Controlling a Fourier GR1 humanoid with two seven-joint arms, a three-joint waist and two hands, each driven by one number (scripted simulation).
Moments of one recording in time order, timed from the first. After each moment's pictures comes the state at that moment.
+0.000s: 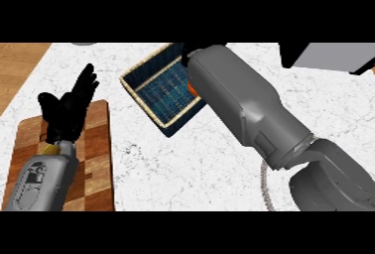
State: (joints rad) left arm -0.32 0.20 0.06 -1.40 -0.03 0.07 0.16; right arm -1.50 -0.01 0.67 -0.25 0.46 -0.43 1.06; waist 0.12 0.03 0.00
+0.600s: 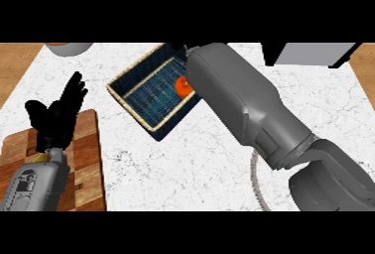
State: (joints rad) left arm -0.27 0.21 0.10 -1.39 -0.02 0.08 0.14; right arm -1.50 -0.01 0.57 -0.28 0.44 -0.82 1.07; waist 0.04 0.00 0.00
